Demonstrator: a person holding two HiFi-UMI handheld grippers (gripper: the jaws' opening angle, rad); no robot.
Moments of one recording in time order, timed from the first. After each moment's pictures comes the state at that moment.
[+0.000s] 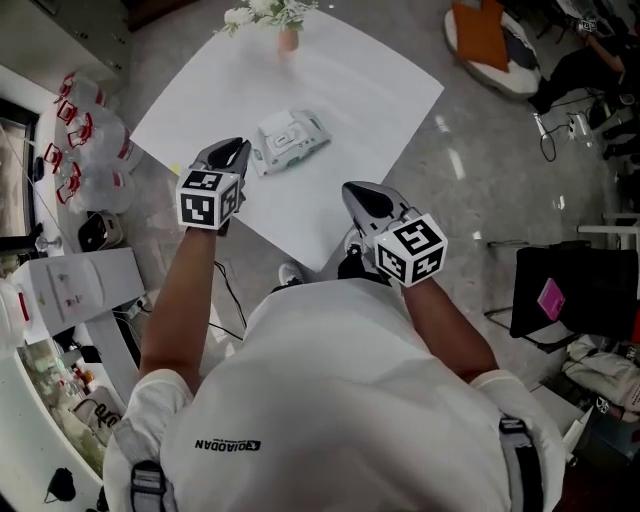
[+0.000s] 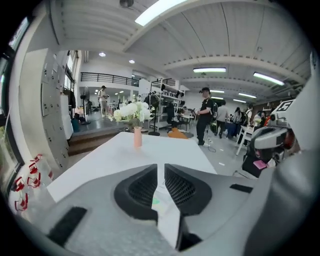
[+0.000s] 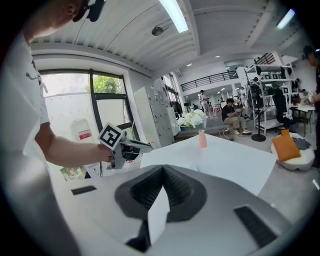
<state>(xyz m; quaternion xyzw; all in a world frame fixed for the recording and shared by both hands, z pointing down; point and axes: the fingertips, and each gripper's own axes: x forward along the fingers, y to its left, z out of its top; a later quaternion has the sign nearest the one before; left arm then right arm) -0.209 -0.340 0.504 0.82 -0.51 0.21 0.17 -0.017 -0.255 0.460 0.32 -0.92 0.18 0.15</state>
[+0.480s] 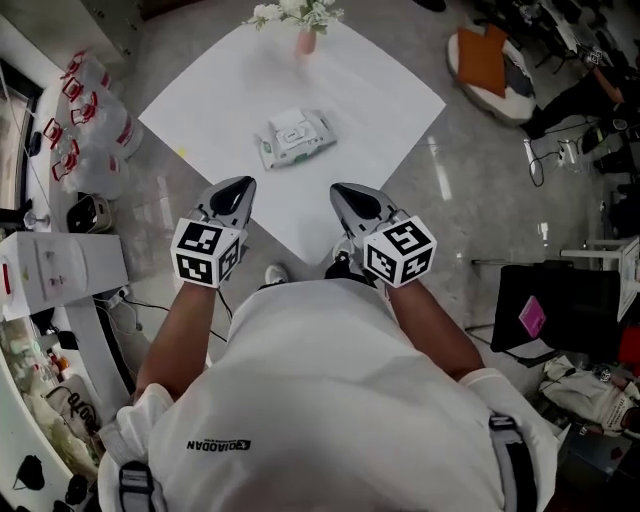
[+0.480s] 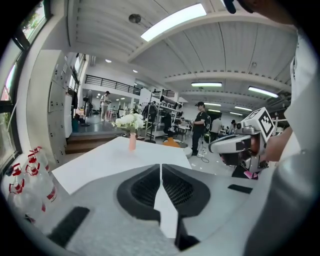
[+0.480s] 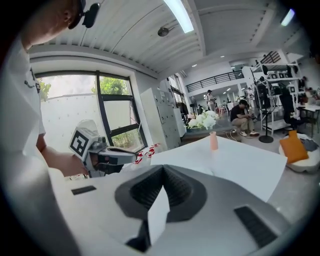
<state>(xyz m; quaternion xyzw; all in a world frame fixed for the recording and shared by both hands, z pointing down) -0.202 -0.225 0.465 0.83 -0.51 0.14 0.17 -0.061 -0.229 0.444 0.29 -0.93 0.18 0.13</state>
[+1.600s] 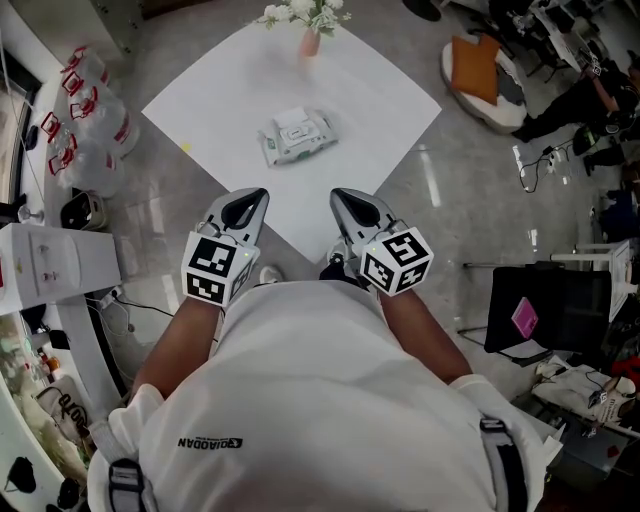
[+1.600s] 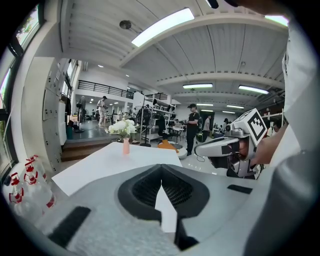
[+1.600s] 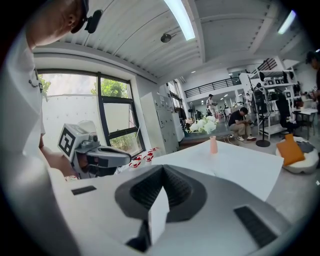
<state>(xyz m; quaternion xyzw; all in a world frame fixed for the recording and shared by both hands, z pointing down) -0.185 -0.182 0.439 0.85 -0.48 0.14 0.13 -0.072 -0.201 0.433 0.31 -0.93 0.16 0.11</state>
